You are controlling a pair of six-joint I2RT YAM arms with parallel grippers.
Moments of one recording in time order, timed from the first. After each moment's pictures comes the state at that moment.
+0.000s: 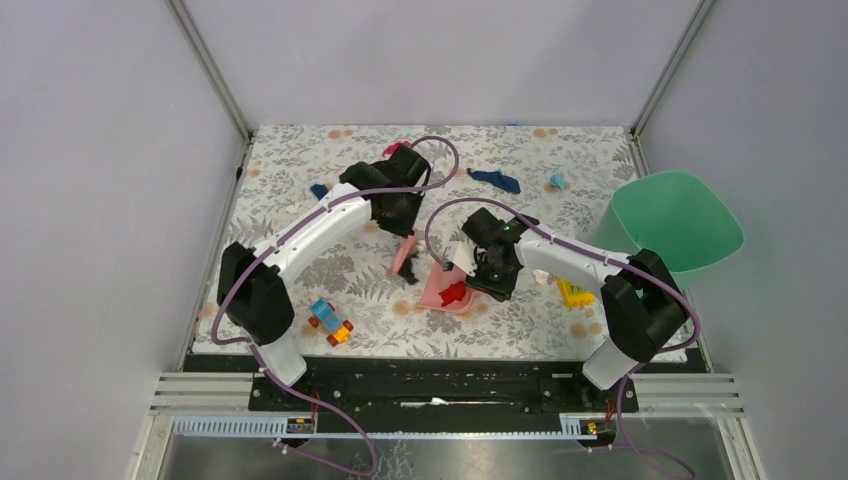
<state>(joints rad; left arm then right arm) -0.66 1.74 1.58 -1.00 -0.13 -0.26 0.71 1.62 1.08 -0.90 -0.07 -0.57</state>
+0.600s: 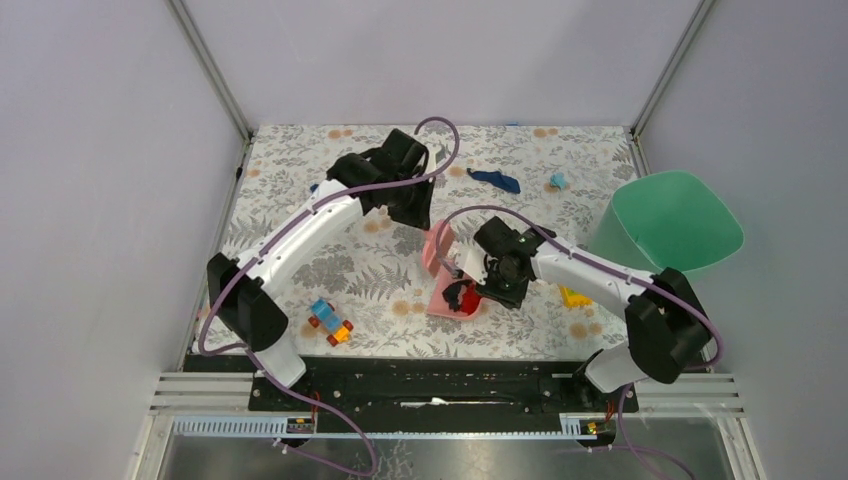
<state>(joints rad) -0.68 1.67 1.67 -0.98 0.17 -0.31 0.71 1.51 0.99 -0.89 -0.07 -0.56</state>
